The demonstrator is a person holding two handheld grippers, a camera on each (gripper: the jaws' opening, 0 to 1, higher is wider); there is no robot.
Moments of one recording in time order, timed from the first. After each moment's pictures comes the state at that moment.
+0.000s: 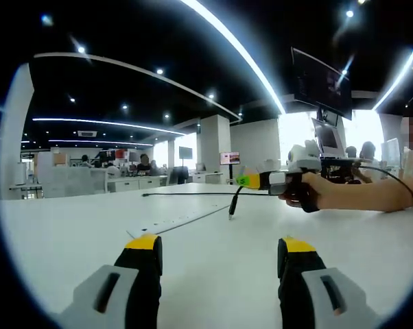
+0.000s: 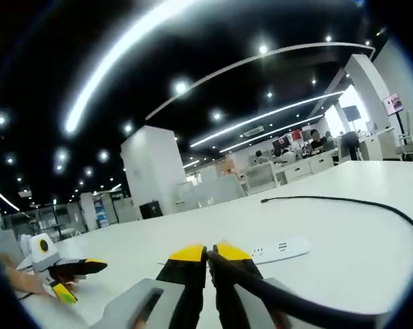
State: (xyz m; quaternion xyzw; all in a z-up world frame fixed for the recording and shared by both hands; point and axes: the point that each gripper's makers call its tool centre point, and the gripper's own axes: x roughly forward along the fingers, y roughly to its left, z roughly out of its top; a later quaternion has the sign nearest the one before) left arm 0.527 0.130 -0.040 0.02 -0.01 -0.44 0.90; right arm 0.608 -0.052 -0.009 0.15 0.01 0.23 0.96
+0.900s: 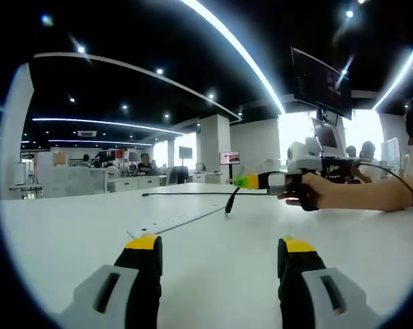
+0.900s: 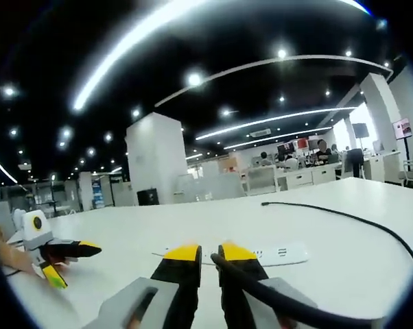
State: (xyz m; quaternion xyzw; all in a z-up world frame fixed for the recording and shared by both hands) left arm 0.565 0.149 -0.028 0.02 0.00 -0.44 0.90; right arm 0.607 -0.042 -0.011 0.08 0.01 0.24 0.97
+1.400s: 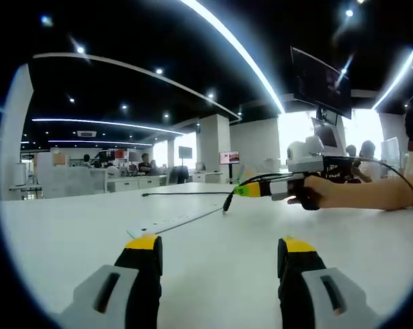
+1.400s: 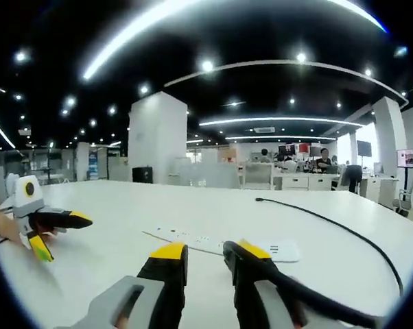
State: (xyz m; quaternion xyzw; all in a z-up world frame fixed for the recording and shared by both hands) left arm 0.564 0.149 -0.028 0.02 0.00 -0.44 0.90; right arm 0.606 -0.043 -0.026 -0.01 0.04 0.23 0.97
